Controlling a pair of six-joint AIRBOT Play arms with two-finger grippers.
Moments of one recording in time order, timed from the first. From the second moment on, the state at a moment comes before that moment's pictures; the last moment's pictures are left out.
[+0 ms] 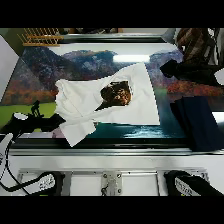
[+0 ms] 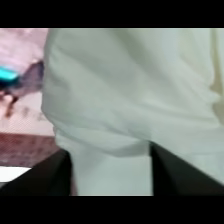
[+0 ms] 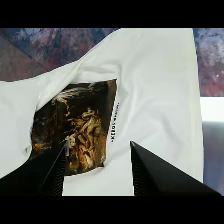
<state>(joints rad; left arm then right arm) 0.37 -1.34 0.66 0.92 -0.90 -1.20 0.00 -1.13 1.32 -1.08 0.90 1.47</state>
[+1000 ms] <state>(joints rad) 0.31 -1.16 0.64 0.92 -0.91 -1.20 -0.17 -1.06 0.50 -1.01 0.73 1.92</state>
